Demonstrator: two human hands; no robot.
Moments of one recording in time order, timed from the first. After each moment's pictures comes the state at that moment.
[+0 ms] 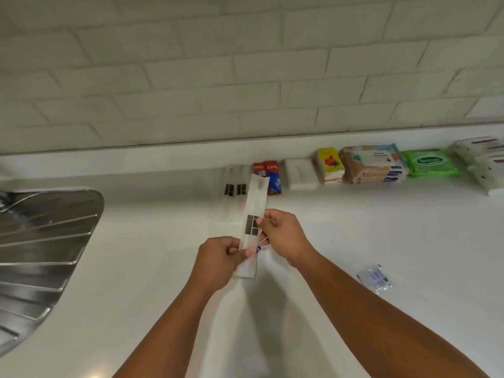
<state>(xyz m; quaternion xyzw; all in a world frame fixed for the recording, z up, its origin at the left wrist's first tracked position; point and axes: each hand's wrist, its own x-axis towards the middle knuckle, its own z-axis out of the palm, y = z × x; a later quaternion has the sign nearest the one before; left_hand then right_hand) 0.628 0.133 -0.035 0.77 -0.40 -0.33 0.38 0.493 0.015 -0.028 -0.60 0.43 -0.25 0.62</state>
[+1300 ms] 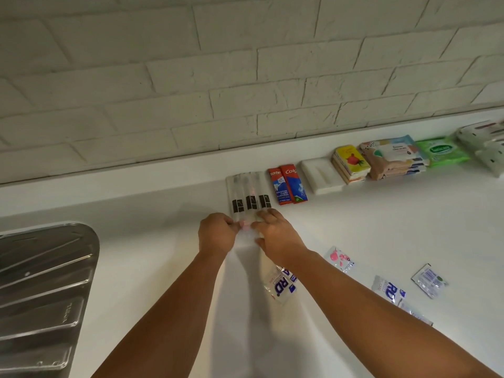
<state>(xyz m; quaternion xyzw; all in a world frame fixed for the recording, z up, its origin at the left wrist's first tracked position) 0.780 0.029 -0.081 0.83 -0.42 -0.25 0.27 0.614 -0.005 -0.081 -0.90 0.41 -0.07 0.15</state>
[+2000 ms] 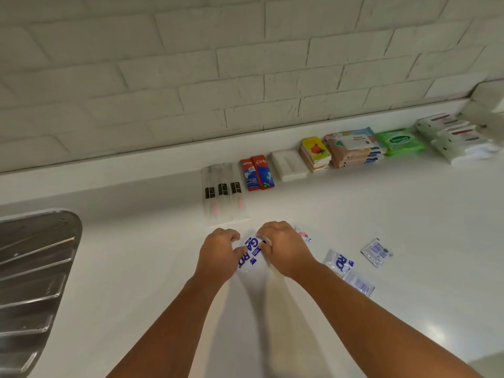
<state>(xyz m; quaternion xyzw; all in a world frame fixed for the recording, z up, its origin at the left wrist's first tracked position) 0.676 0.110 -0.075 0.77 -0.55 -0.22 0.22 0.503 0.050 -0.063 -0.86 0.44 -0.12 0.22</state>
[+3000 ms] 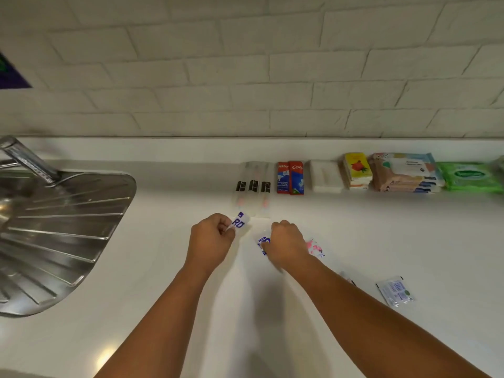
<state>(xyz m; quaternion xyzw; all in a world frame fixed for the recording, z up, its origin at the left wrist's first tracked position) 0.662 0.145 -0.018 0.85 -0.37 -0.14 0.35 0.528 0.028 -0.053 -0.86 0.46 0.03 0.20</state>
